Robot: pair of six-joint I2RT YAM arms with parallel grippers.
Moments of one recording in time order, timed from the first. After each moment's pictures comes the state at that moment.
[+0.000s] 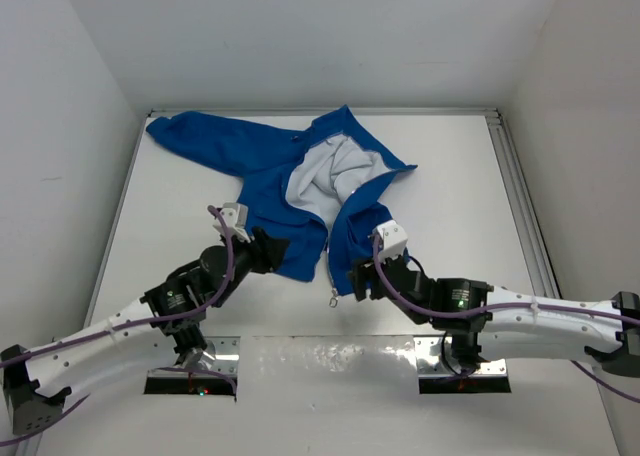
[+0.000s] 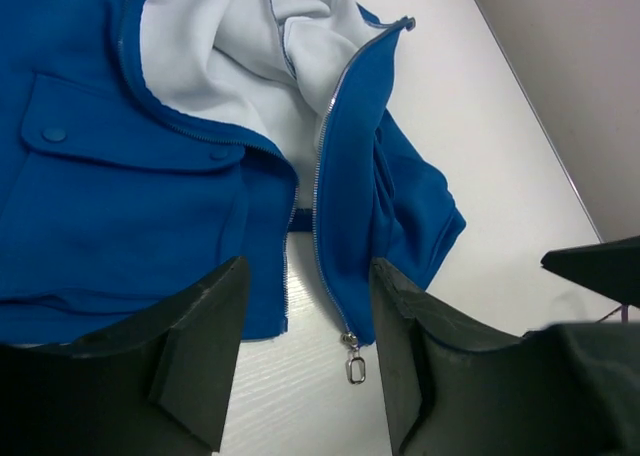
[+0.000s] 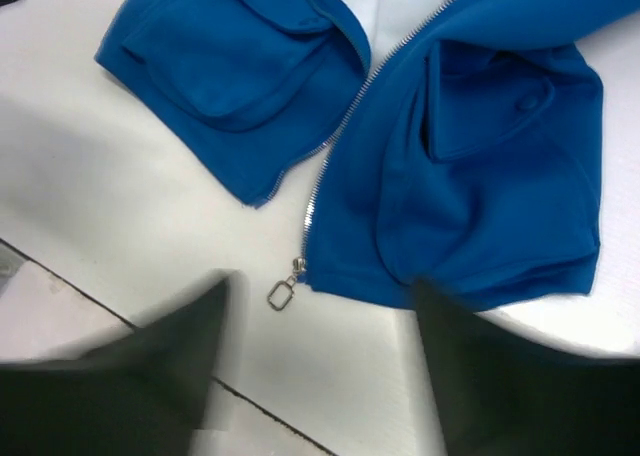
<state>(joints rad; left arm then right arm) -0.96 0.59 0.47 -0.15 -0.49 -0.60 1.30 0.83 0.57 -0.32 0.67 0.54</state>
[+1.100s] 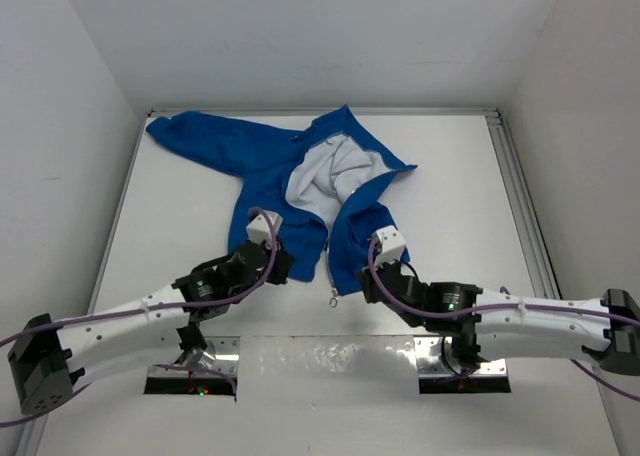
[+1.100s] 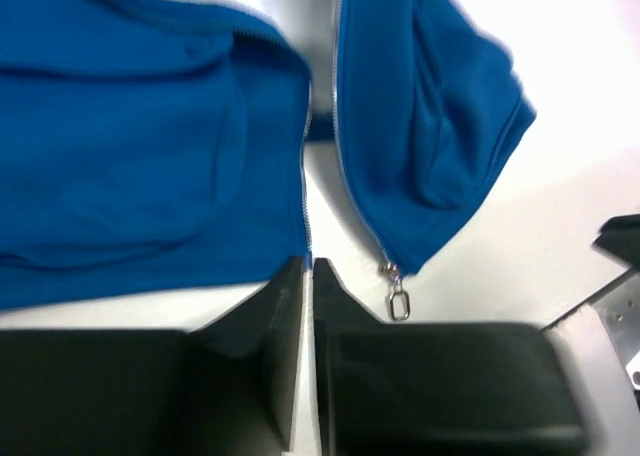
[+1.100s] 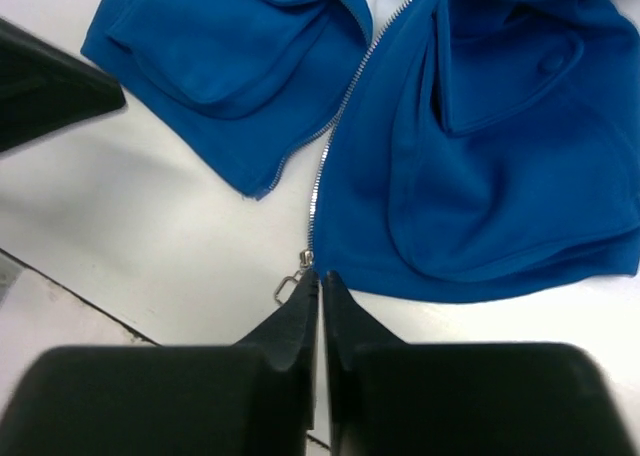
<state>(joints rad) -0.97 0.80 0.44 -0.13 -0.37 -0.58 1.30 0.86 0.49 -0.24 0.66 0.62</state>
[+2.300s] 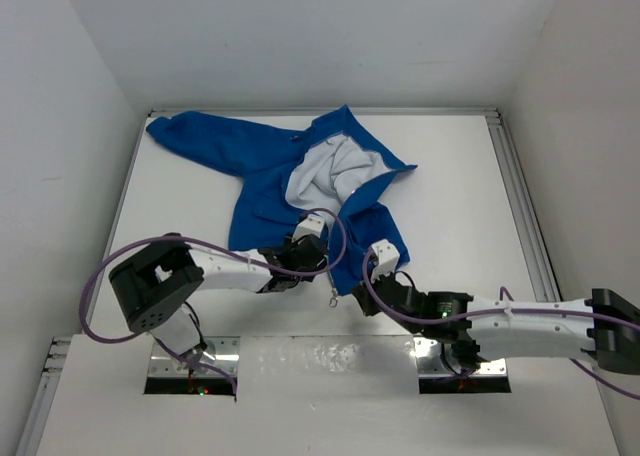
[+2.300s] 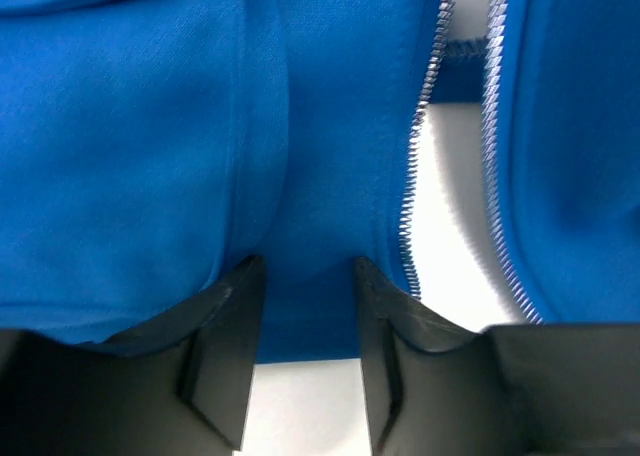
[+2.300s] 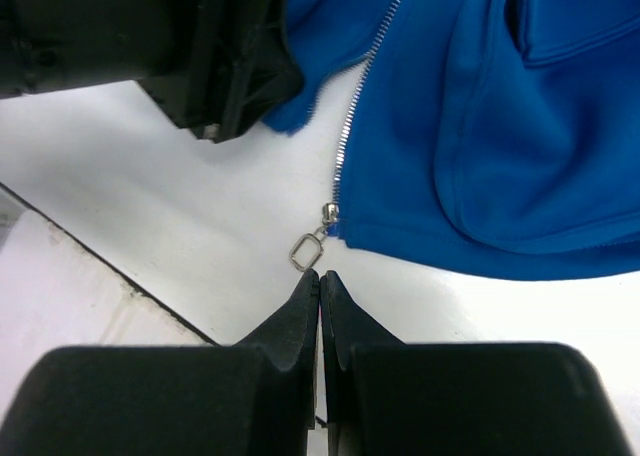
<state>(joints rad) -0.97 1.58 0.67 -0.07 -0.49 -0.52 1.30 0.89 0.32 -0.03 0.54 0.65</state>
